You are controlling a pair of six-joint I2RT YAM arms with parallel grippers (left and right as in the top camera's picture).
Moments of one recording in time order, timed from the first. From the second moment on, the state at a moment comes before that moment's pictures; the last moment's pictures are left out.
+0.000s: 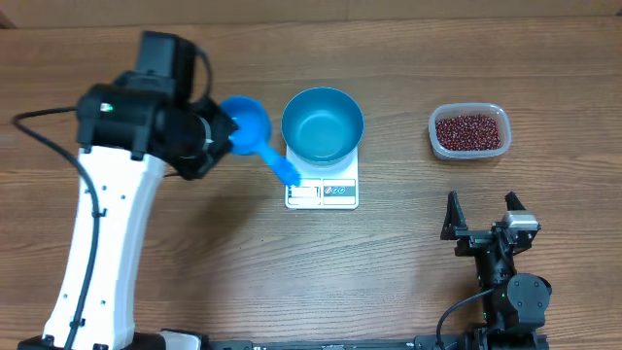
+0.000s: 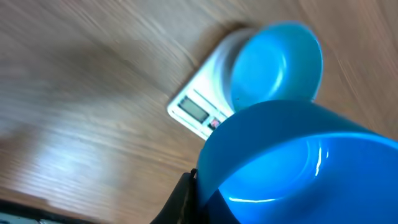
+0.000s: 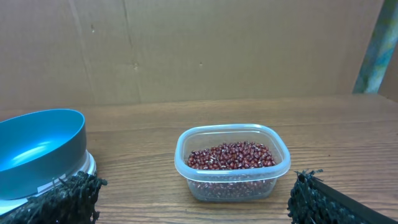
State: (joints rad) left arm -0.20 1.54 1.79 -1.44 0.16 -0.98; right arm -0.03 0.02 0.02 -0.03 -0.03 0.05
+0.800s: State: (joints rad) left arm -0.45 1.54 1.79 -1.51 0.16 -1.50; right arm -0.03 0.02 0.02 0.10 -0.09 0.13
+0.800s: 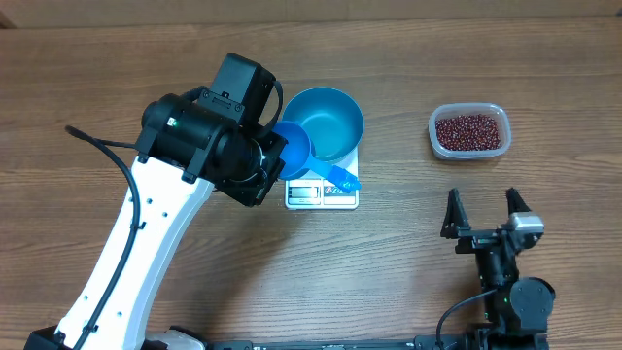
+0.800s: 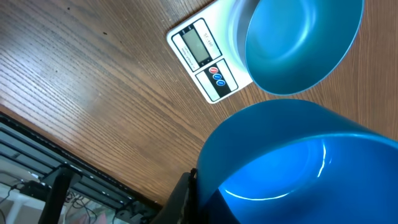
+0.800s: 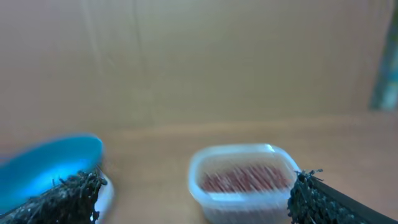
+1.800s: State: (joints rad) left arm -0.45 1.54 1.79 -1.53 0.15 -1.57; right arm -0.02 1.10 0.67 0.34 -1.15 0.90
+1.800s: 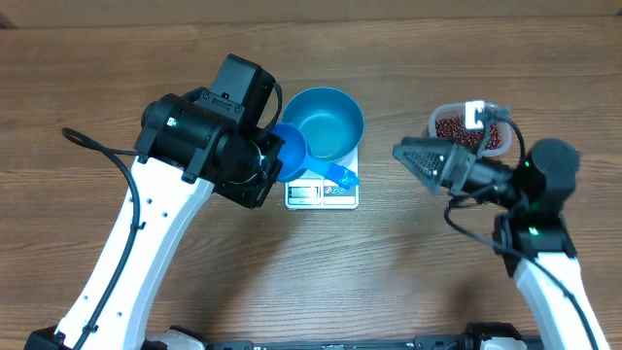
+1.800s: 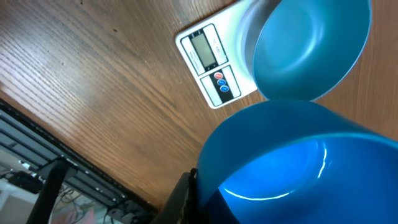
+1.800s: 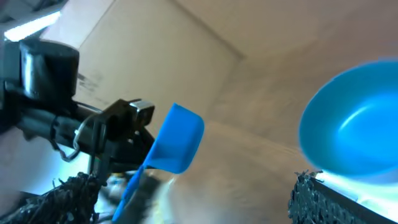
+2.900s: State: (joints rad) left arm -0.45 1.65 1.79 -1.51 0.12 -1.76; right arm 0.43 1.18 0.67 0.45 -0.72 1.28
